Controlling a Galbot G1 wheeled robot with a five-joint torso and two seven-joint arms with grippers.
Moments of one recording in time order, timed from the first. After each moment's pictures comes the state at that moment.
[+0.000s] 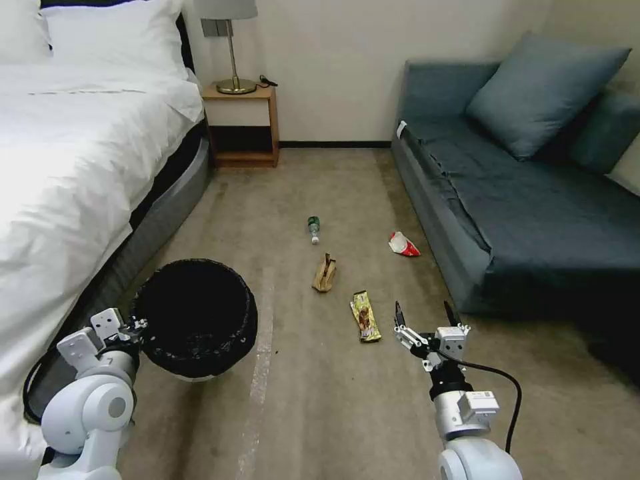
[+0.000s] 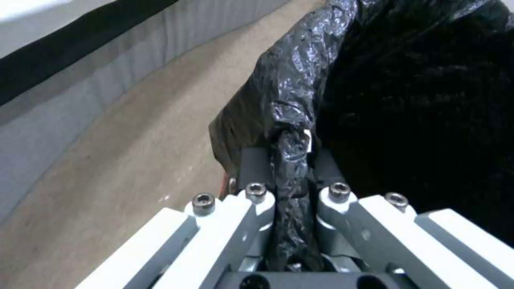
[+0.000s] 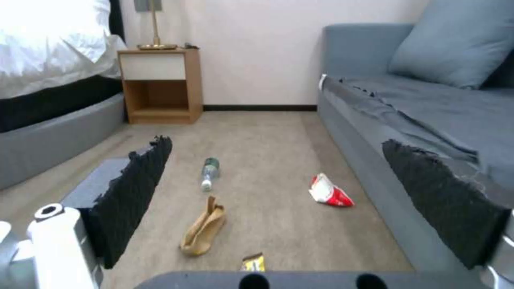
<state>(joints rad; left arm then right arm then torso) 1.38 -1.33 -0.81 -2.11 -0.73 0.65 -0.47 -1.61 1.54 0.48 2.10 0.01 0.07 0.01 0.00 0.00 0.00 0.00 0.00</state>
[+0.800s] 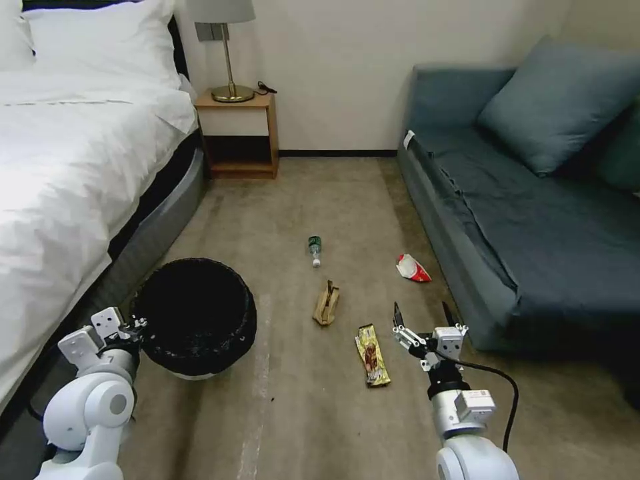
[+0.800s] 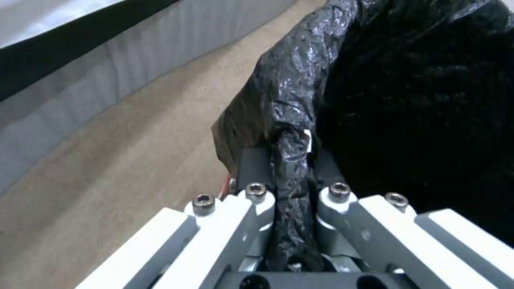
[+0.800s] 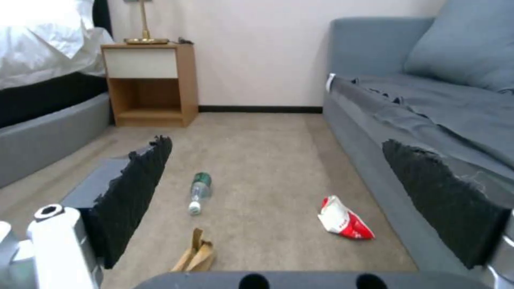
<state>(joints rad) 1.36 -1.32 -0.81 -2.09 -0.72 0.64 -0.46 -1.59 1.55 0.48 2.07 0.00 0.07 0.01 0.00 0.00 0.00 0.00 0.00</state>
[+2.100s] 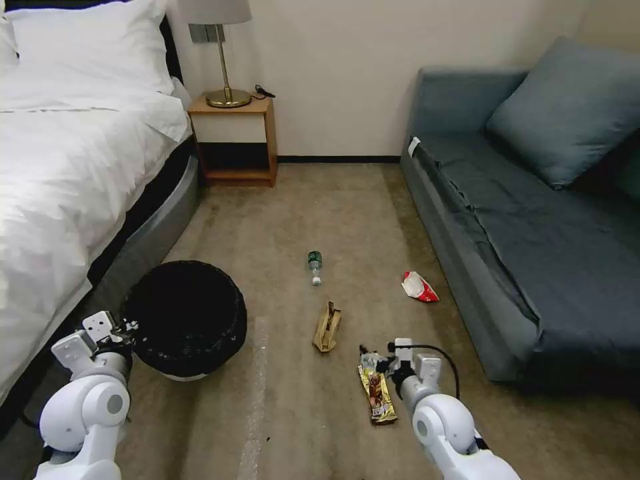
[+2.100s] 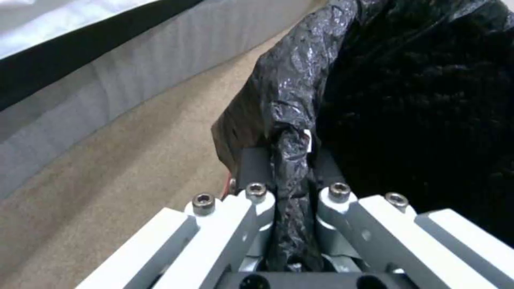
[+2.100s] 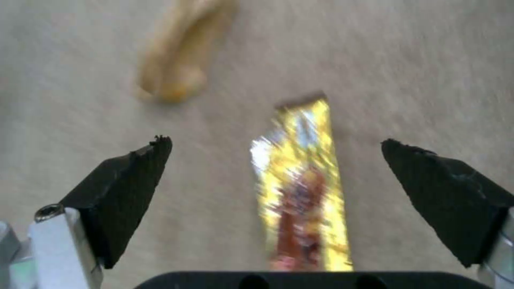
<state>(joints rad) 1.37 -1.35 -0.85 -2.04 -0.68 0.61 -0.43 -1.22 1.23 0.18 1.64 0.62 -0.49 0.24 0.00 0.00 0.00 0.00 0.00</state>
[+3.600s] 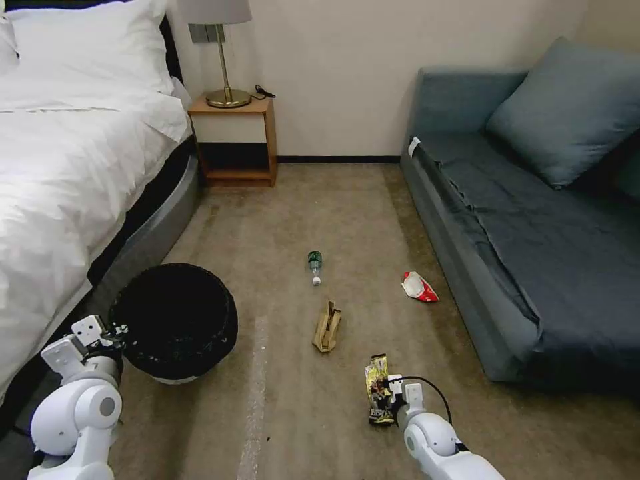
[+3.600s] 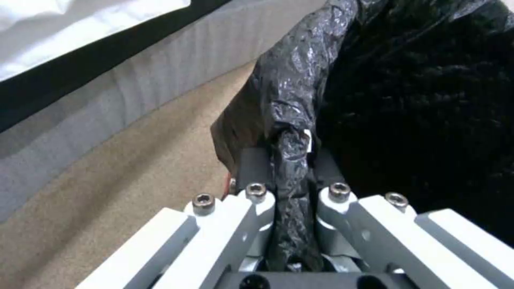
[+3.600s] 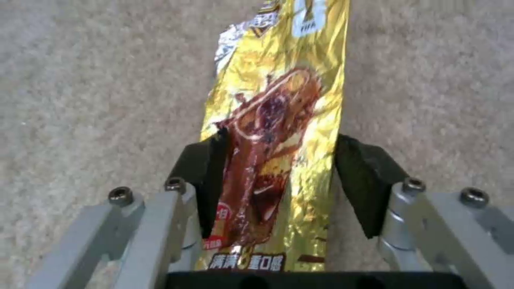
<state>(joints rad) 1.36 -1.33 -0.87 -2.01 -0.68 0.60 -0.42 -1.14 1.22 0.07 1.30 0.53 -0.34 0.18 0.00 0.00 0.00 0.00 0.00</state>
